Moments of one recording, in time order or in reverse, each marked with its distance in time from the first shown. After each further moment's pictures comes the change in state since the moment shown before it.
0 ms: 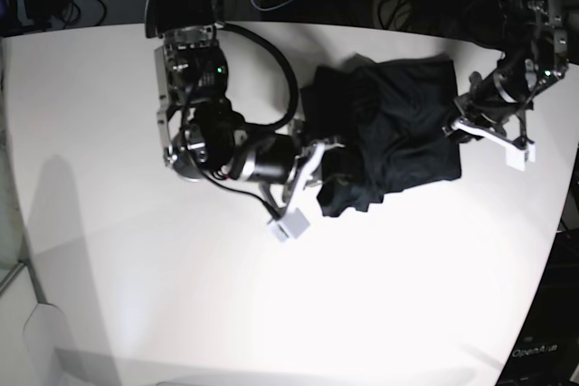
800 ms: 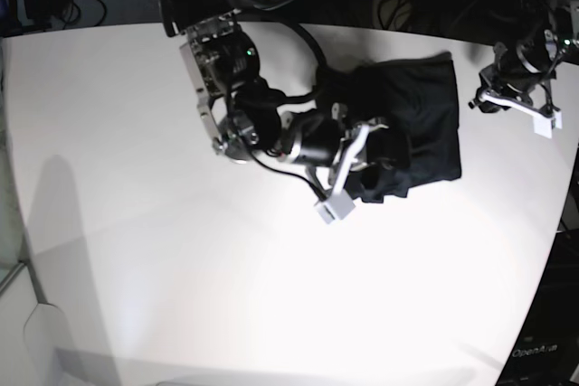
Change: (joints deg) left arm 8.4 -0.1 -7.9 2.0 -0.1 -0.2 0.2; right arm -0.7 0.1 -12.2 -6.5 1.5 -0.6 14.6
